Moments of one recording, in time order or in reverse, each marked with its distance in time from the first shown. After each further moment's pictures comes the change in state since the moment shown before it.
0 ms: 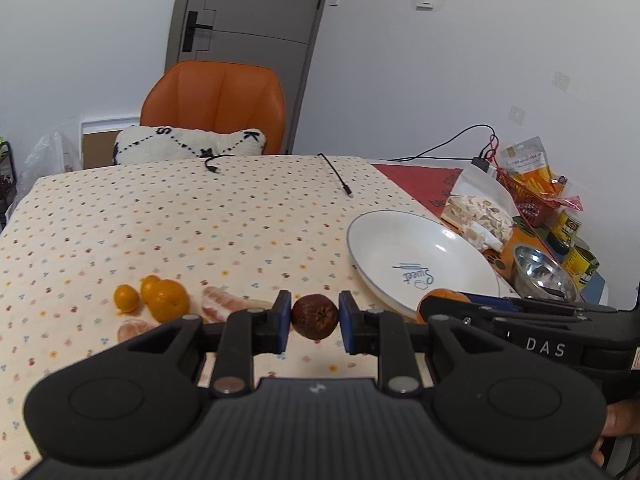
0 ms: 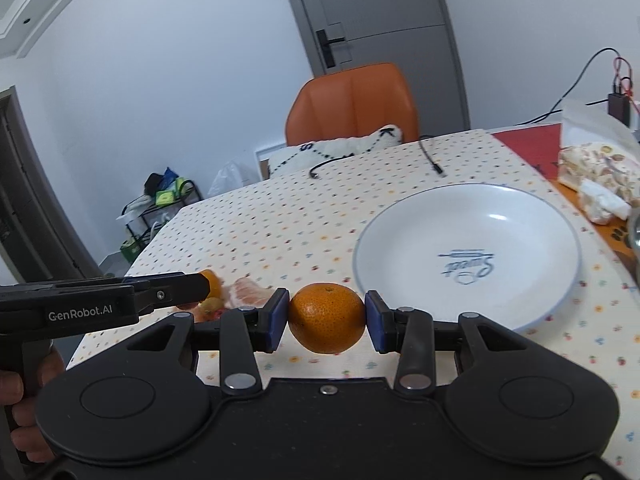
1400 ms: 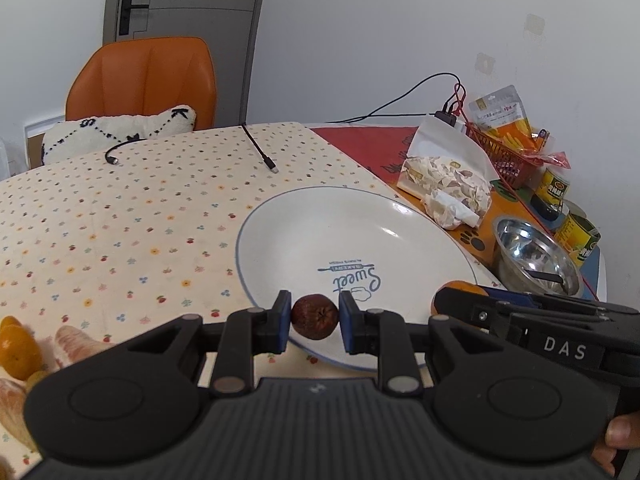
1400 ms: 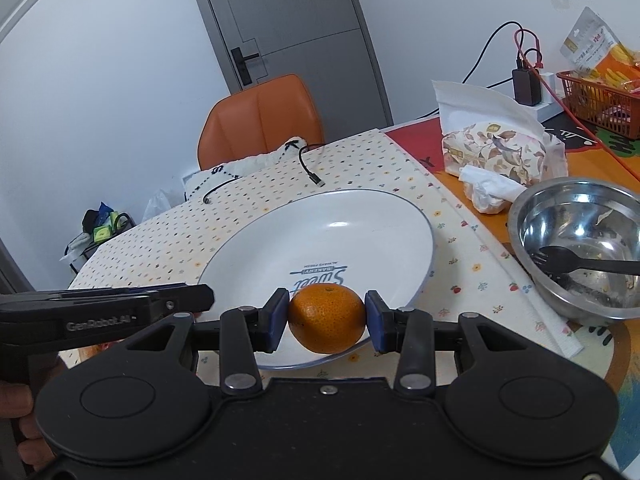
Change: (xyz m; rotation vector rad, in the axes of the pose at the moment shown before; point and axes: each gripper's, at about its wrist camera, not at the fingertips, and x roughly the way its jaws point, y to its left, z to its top) left arm 0.110 -0.077 0.013 0.091 0.093 -0.084; right arm -0.002 -0.095 0.001 0.118 -0.041 -0.162
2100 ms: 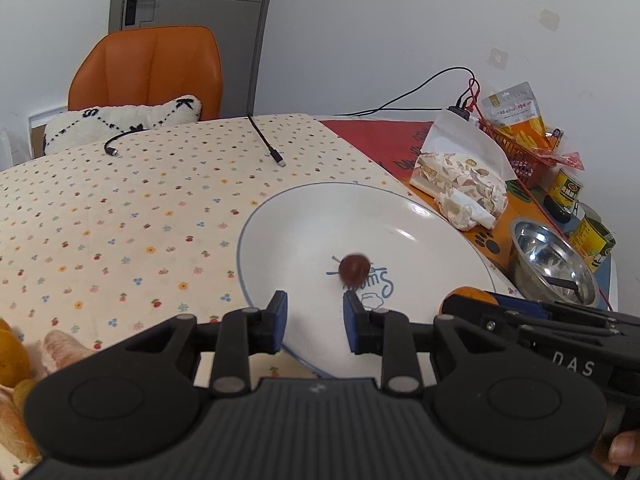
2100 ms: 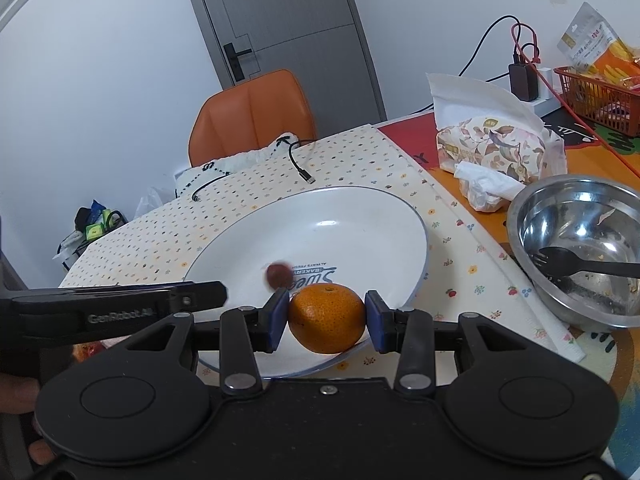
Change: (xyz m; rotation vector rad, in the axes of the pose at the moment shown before) left arm 0.014 0.006 0.004 -0.029 0.019 0.023; right arm 0.014 -0.003 0.002 0.001 0.013 -0.021
